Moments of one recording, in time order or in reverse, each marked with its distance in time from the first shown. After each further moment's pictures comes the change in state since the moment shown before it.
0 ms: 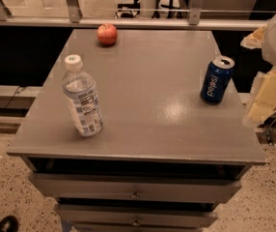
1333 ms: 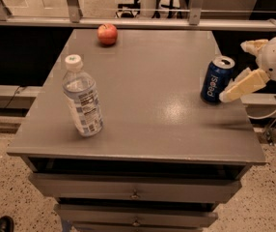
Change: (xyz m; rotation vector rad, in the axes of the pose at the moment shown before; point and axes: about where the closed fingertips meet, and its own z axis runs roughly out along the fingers) arm 0.028 -0.110 0.091 0.131 -0.480 0.240
